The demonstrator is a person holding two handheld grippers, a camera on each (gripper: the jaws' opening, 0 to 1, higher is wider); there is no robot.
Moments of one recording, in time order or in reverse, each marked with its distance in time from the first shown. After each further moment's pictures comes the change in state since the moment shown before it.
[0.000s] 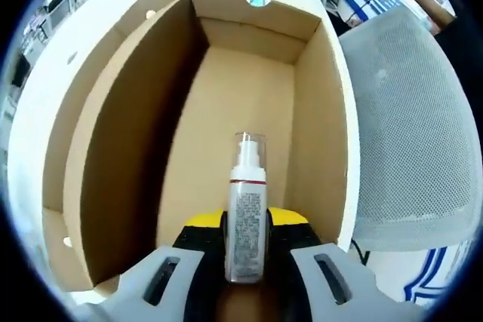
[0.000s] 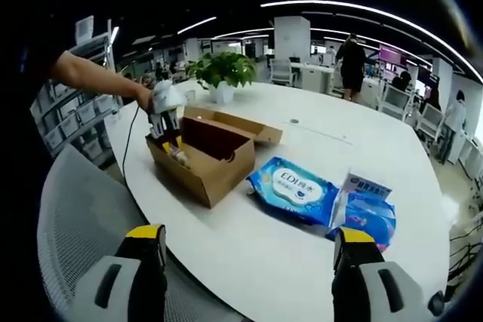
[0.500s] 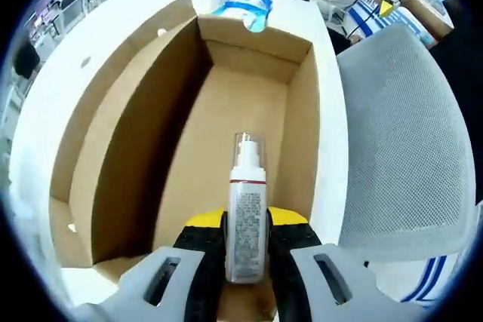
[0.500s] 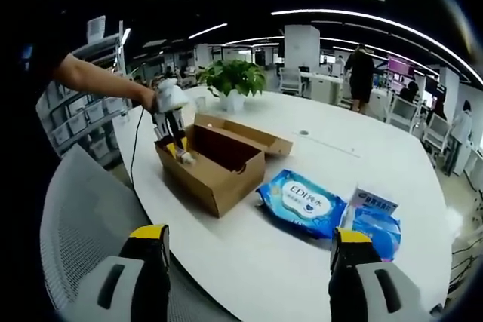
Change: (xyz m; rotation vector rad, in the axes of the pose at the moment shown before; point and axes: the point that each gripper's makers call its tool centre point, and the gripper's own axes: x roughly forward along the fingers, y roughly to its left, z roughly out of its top) left arm -0.021 -0.014 0.008 -0.021 -0.075 0.018; right arm 0.003 0.012 0.014 -0.042 -0.046 0.043
